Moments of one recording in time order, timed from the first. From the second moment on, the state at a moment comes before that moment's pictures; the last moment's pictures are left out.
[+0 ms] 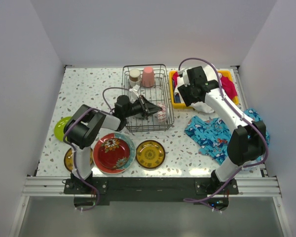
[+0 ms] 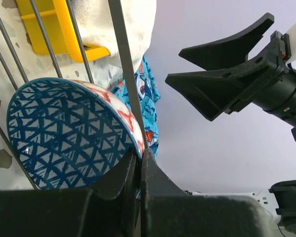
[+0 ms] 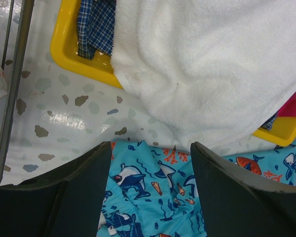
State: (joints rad) left arm -0.50 1.98 0.89 1.00 0.64 -1.30; right arm 0.33 1.65 1.45 -0.74 0.23 -0.19
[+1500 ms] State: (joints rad) left arm -0.05 1.42 1.10 -0.18 0.61 -0.25; right arm 0.52 1.96 1.65 -0.69 -0.35 -0.17
